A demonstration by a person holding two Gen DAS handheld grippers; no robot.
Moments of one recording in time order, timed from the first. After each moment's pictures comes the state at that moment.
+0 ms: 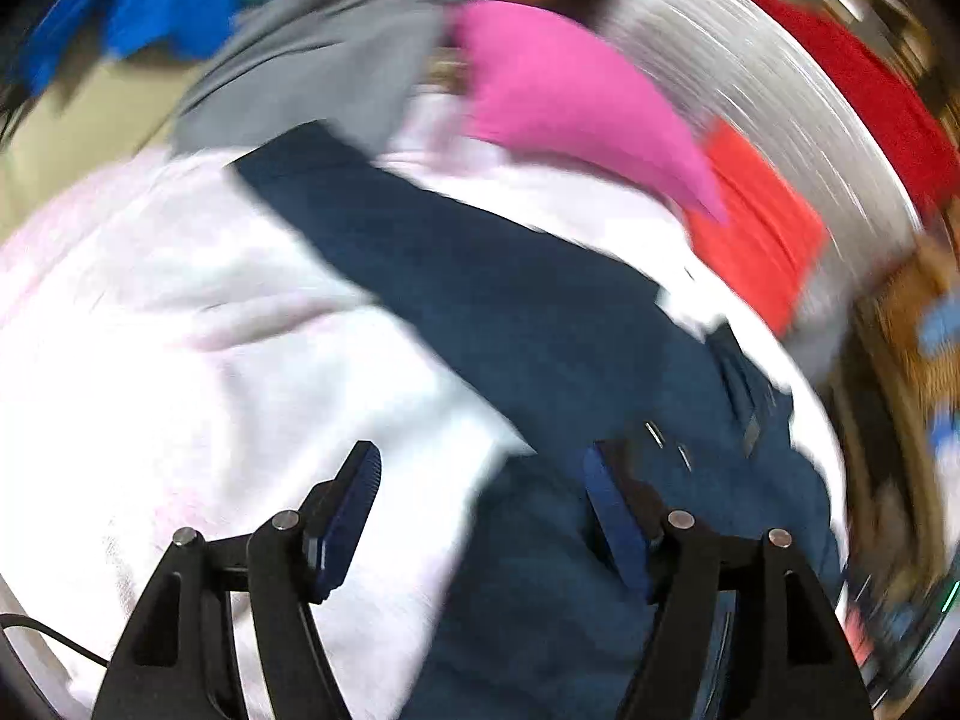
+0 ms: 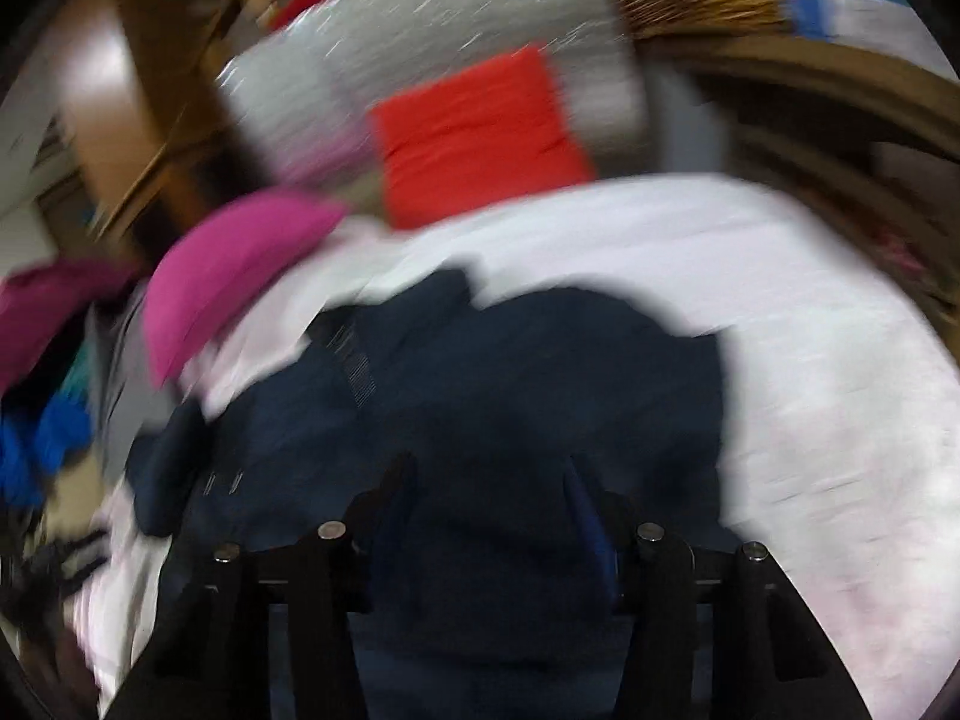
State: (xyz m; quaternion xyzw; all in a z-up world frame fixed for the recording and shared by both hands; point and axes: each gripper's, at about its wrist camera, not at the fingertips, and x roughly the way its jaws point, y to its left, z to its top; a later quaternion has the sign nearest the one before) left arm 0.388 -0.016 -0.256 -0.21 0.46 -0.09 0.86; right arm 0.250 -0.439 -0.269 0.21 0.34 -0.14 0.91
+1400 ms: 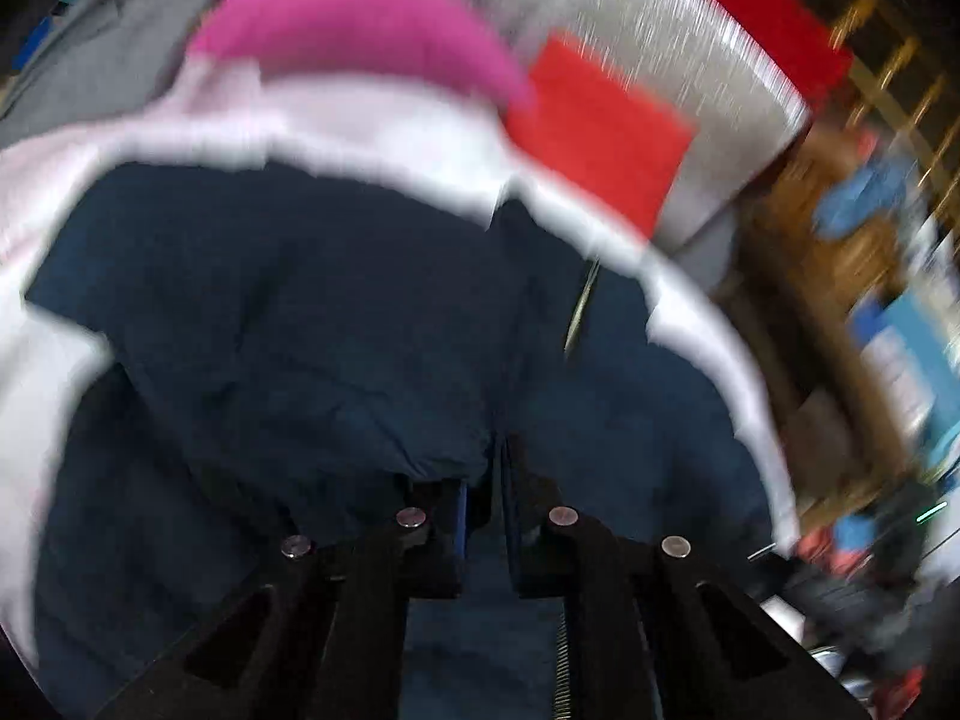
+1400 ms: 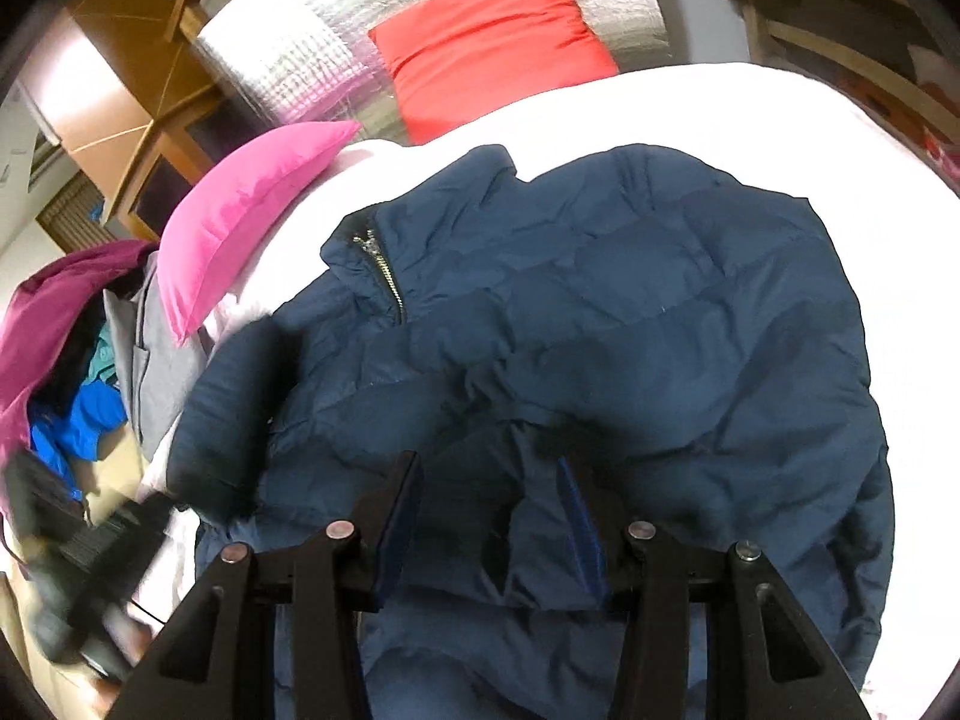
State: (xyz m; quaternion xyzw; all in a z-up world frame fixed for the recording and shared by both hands) left arm 0.368 -0.211 -0.293 -0.15 0.47 -0.25 0.83; right arm 0.255 -0.444 -0.304 0.29 0.39 -0.10 0.87
